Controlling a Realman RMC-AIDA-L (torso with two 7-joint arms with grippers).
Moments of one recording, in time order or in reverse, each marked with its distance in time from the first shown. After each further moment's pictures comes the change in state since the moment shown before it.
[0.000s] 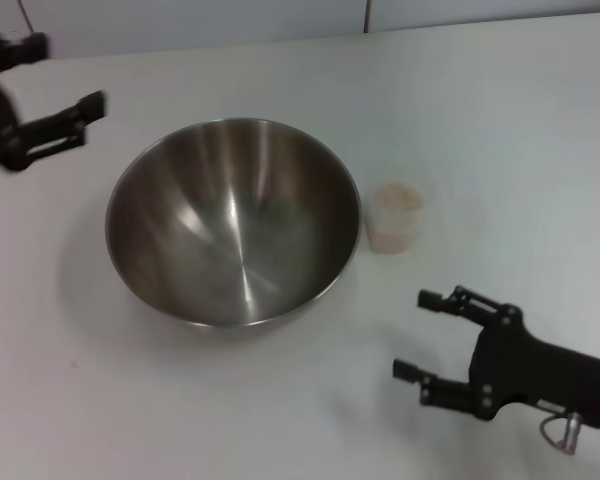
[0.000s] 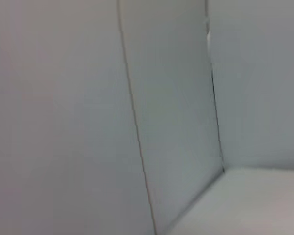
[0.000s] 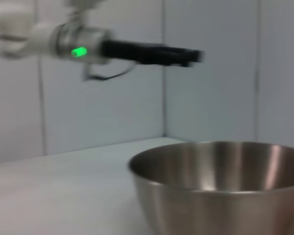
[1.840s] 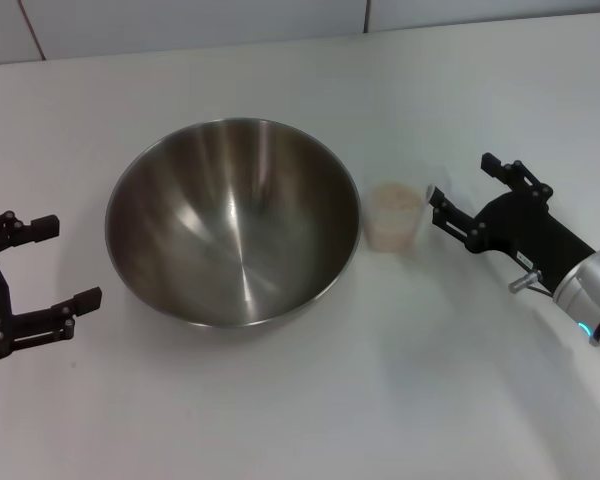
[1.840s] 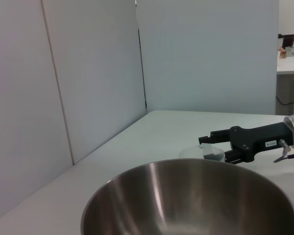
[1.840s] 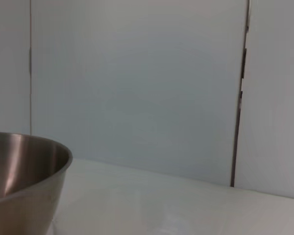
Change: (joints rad) left arm 0.062 0.004 -0.132 -0.073 0.259 0.299 0.059; right arm 0.166 0.009 0.663 0.280 -0.025 0.450 -0.322
